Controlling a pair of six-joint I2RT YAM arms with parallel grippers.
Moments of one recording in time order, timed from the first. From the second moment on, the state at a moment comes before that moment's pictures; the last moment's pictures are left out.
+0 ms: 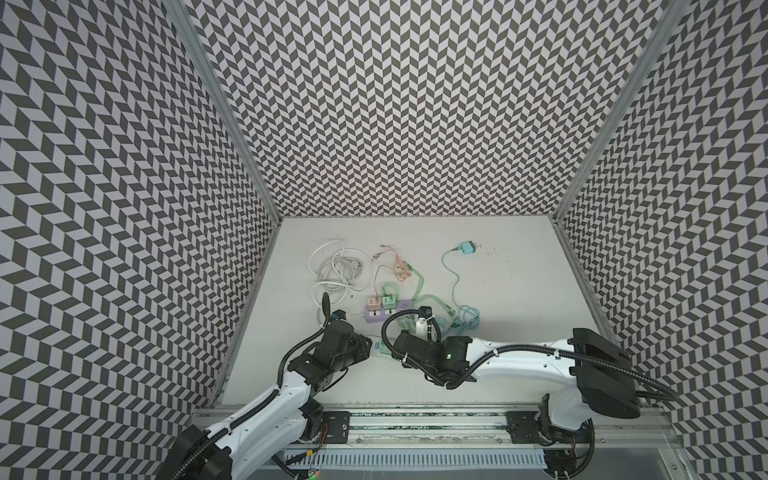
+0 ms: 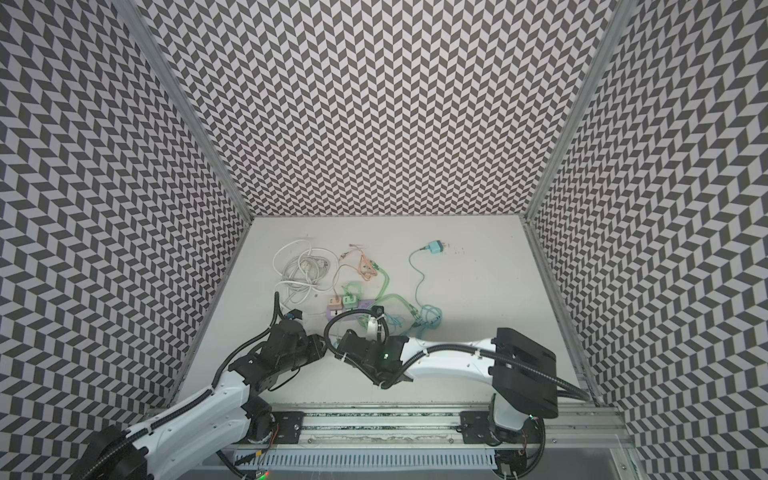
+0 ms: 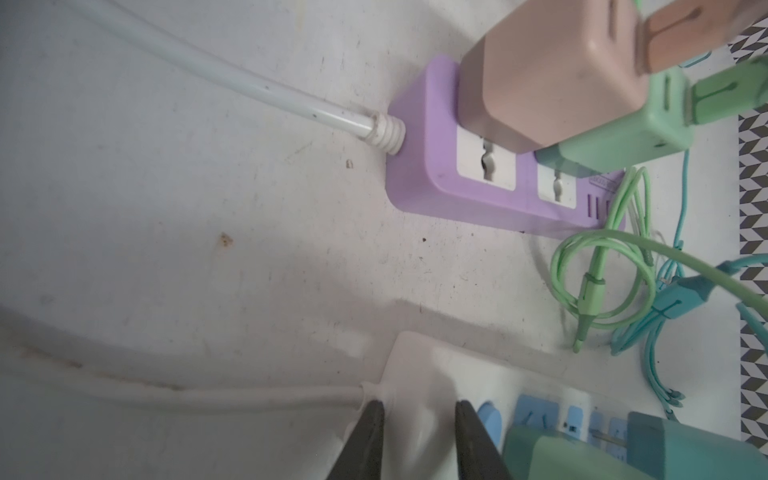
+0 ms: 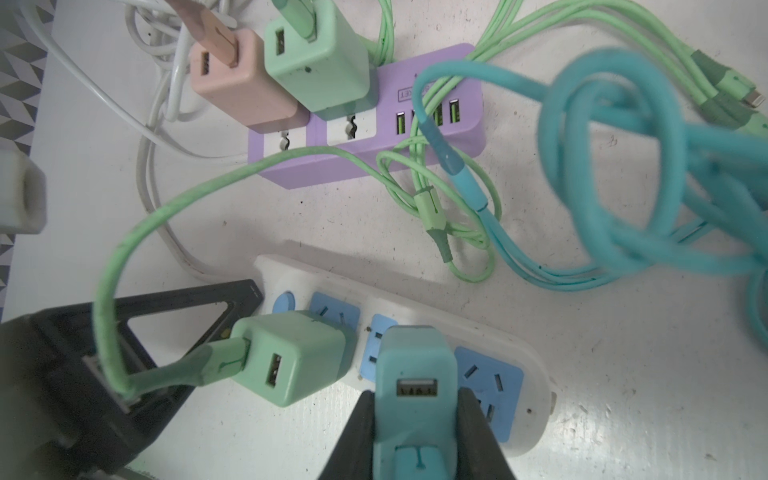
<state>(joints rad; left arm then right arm) -0.54 0.83 0.23 -0.20 0.07 -0.83 1.29 1.63 1.05 -0.49 0.44 1.22</state>
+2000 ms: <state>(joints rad) -0.58 0.77 0.18 -0.16 0.14 -0.85 1.24 1.81 1.20 -0.62 0.57 1.05</state>
